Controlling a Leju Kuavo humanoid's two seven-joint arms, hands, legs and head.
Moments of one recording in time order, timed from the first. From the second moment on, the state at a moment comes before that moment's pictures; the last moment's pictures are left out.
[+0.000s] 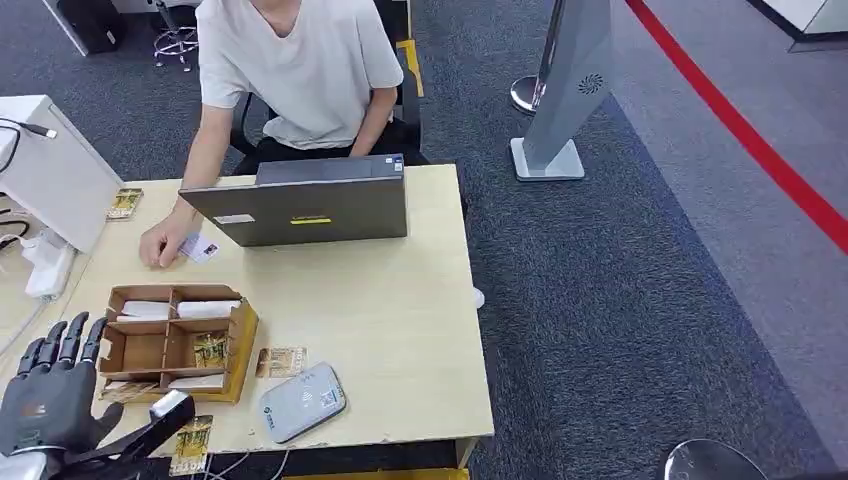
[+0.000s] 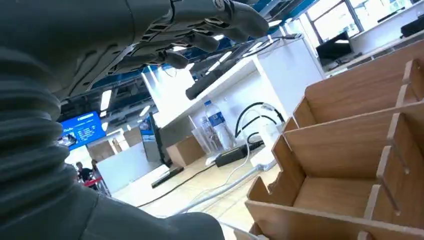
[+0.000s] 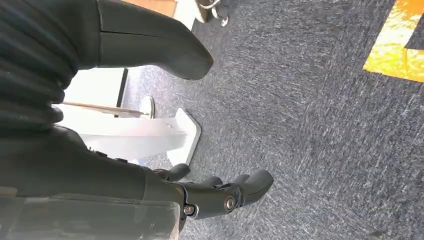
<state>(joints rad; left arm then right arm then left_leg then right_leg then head) 0.18 0.30 0.05 -1.86 -1.40 -0.03 0.16 0.01 0.11 -1.02 -0.18 1.57 -0.05 0.15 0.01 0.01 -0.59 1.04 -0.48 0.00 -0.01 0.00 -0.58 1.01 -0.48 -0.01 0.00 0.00</state>
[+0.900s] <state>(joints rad) 0.18 0.25 0.06 -1.79 -1.42 -0.07 0.14 0.00 0.11 -1.02 -0.18 1.57 -0.05 0.14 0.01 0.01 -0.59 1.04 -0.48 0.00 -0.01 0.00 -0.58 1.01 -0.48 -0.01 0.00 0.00</state>
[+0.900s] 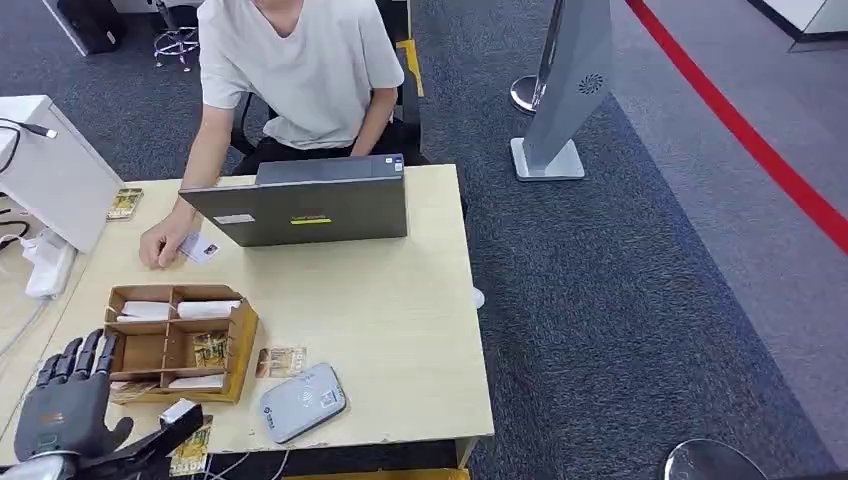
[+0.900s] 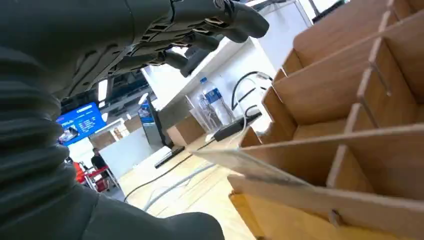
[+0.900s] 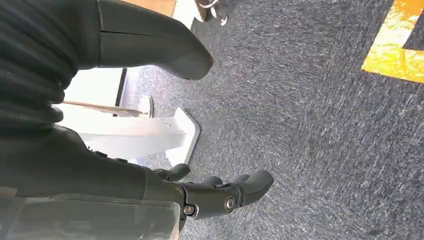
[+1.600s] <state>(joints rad) 0.15 0.22 0.03 -1.66 -1.44 -0.07 0.14 0.00 0.11 -1.02 -0.18 1.57 -0.04 0.13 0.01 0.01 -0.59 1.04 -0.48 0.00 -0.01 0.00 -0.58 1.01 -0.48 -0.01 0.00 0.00</state>
